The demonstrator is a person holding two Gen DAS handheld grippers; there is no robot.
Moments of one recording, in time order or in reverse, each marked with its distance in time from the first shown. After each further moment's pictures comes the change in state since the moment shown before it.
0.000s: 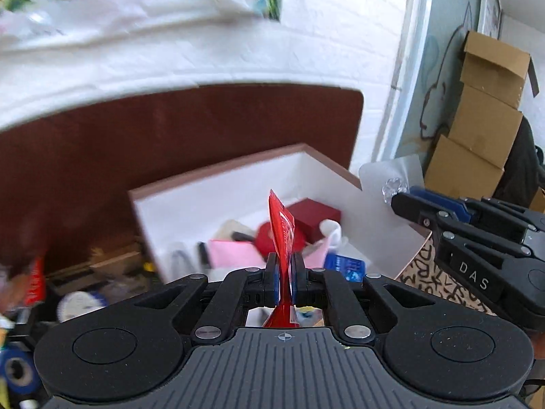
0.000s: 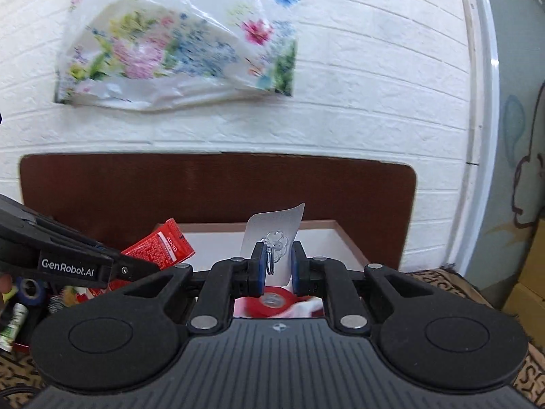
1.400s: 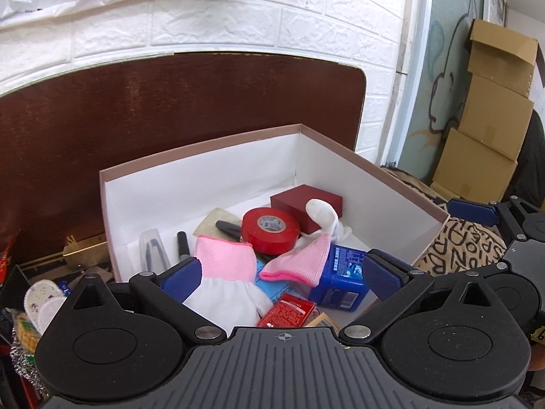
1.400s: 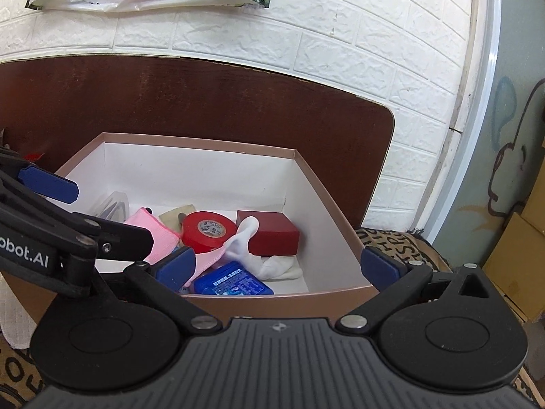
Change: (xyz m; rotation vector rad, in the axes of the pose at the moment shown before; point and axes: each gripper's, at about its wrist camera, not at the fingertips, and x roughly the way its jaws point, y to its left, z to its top) left arm 0.038 -0.021 -0.033 0.012 -0.040 0.053; right arm 0.035 -0.009 -0.043 -0.122 0.150 -0.086
